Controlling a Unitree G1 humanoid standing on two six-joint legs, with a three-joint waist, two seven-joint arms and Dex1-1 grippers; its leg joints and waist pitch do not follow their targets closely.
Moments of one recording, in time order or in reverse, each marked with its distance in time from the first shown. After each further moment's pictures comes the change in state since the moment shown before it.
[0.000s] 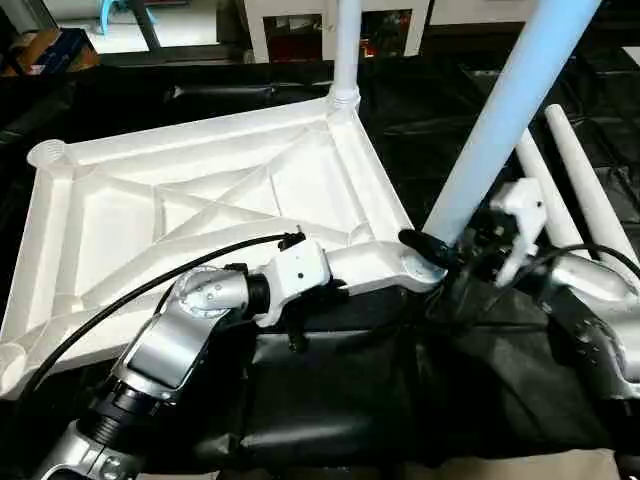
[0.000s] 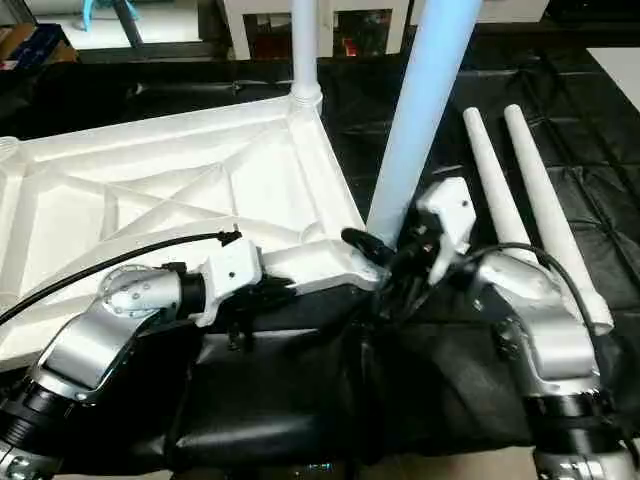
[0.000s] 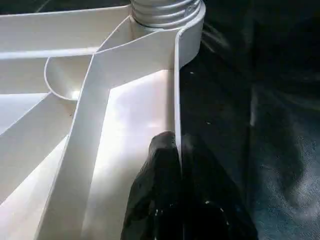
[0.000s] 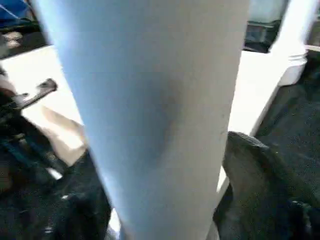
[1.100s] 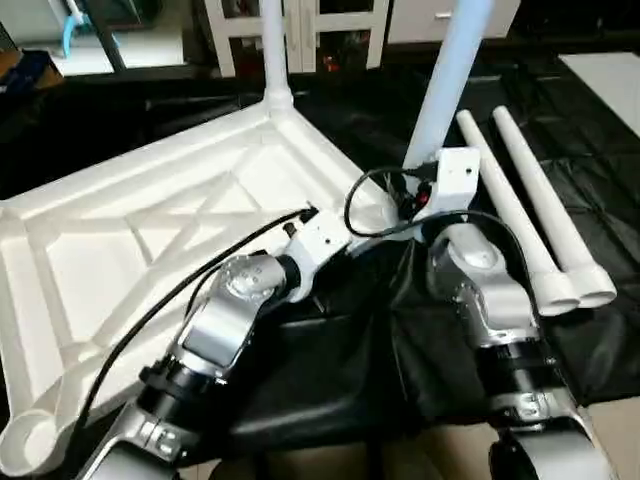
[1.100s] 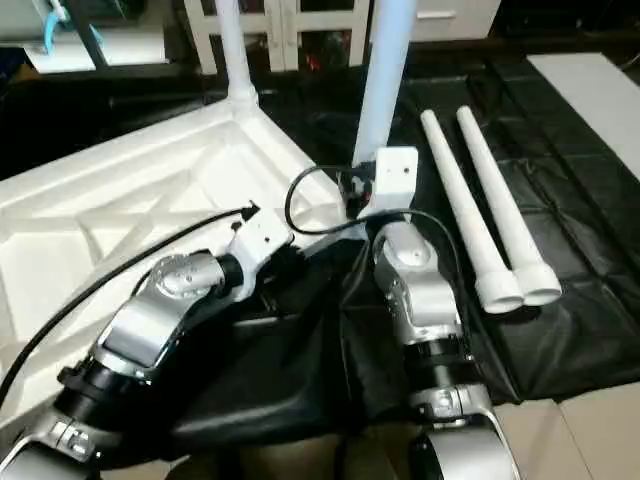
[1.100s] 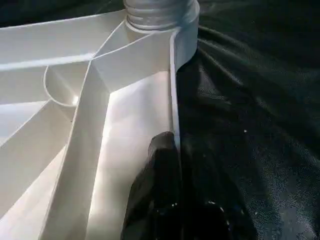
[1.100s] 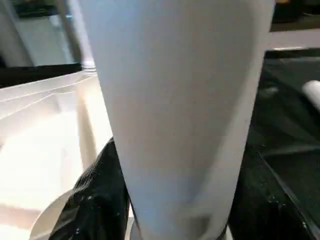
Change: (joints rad) left arm -0.097 -0.188 -0.005 0.118 0.107 0.168 0.293; right arm -0.258 0.405 -0.007 0.353 -0.243 -0.121 -0.667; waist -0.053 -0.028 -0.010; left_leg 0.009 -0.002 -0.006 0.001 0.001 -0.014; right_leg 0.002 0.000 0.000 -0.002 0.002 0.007
